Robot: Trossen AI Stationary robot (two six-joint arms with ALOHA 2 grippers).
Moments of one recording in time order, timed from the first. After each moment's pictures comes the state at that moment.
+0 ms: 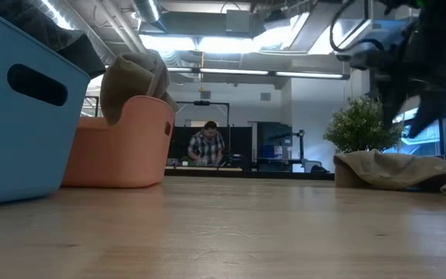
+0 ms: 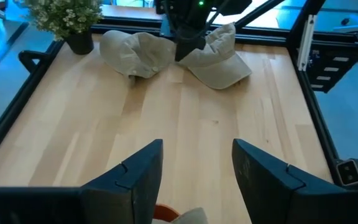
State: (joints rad) left arm -0.19 1.16 1.29 -0.72 -0.21 -0.20; right arm 0.34 1.26 0.81 -0.98 0.37 1.88
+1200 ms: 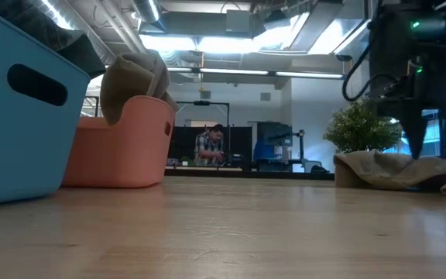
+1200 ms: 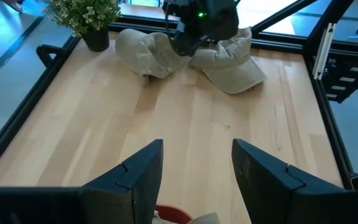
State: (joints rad) left arm -0.13 1.16 1.29 -0.72 -0.22 -0.21; right arm 0.20 1.30 0.70 -1.14 0.33 1.98
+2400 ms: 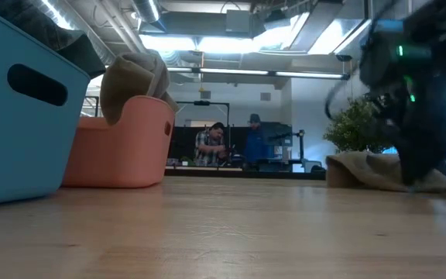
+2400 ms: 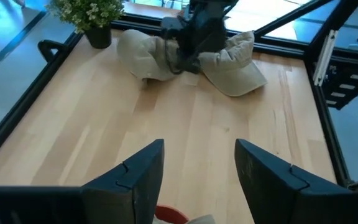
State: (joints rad) left arm -0.14 1.16 1.29 -0.72 -0.22 -0.25; right arm 0.12 1.31 0.54 -0.75 0.32 1.61
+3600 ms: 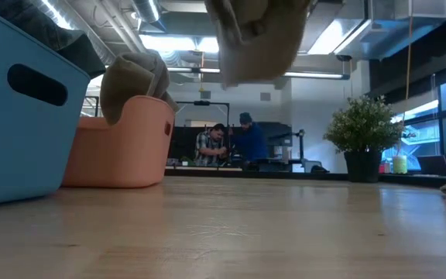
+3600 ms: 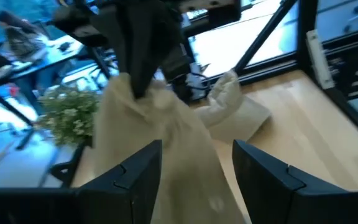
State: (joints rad) left arm -0.28 1.37 1.29 -0.28 -0.36 0.20; right arm 0.30 1.34 1.40 -0.66 0.52 0.33
